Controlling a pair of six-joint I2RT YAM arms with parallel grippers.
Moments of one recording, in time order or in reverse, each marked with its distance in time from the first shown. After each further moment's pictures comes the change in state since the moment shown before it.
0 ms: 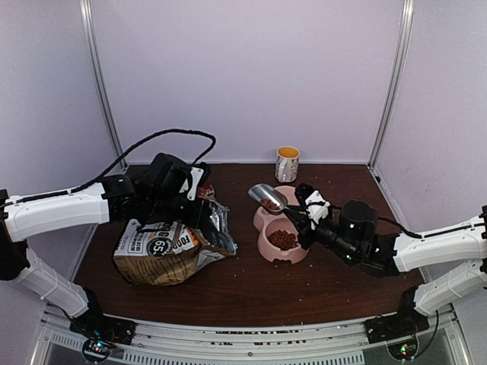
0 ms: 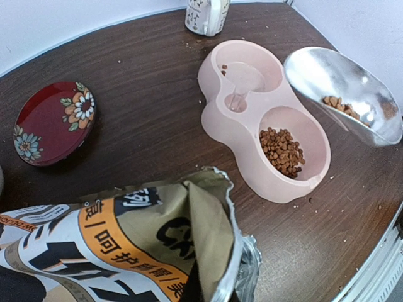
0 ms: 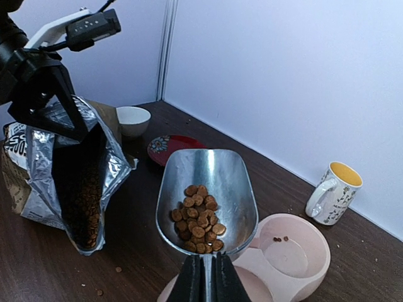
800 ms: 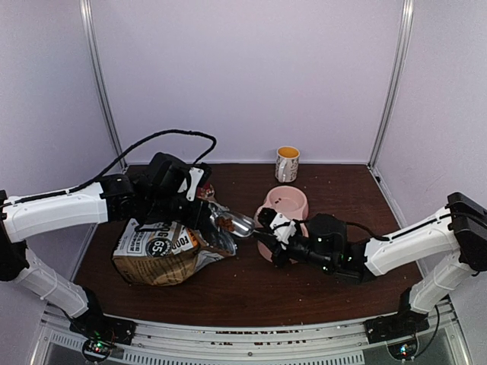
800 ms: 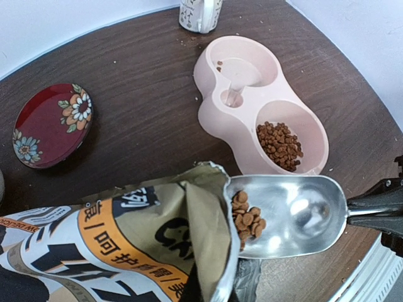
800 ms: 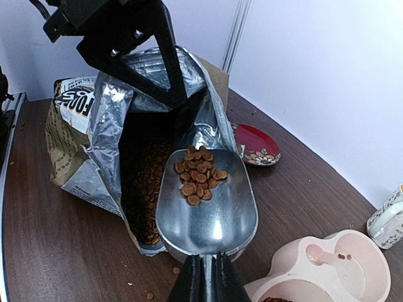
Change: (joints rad) left arm -0.001 -0.009 0.001 -0.015 0.021 0.034; right arm 0.099 0.266 0.109 0.057 -0.106 -0.052
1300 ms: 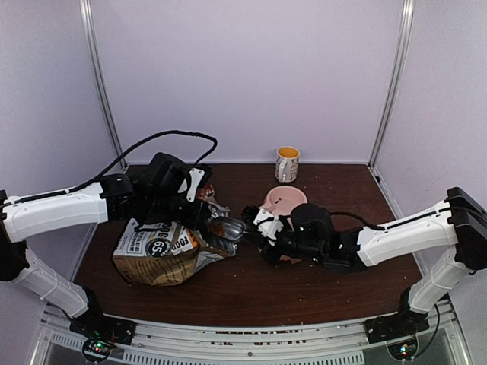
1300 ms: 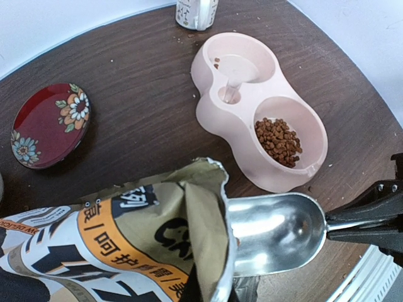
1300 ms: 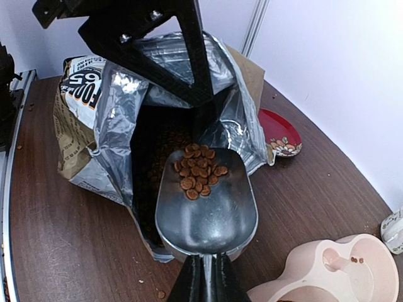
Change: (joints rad) left arm 0.000 0.000 0.002 -0.008 0.010 0.013; right arm 0.002 0.029 0.172 -0.286 -0.046 -0.006
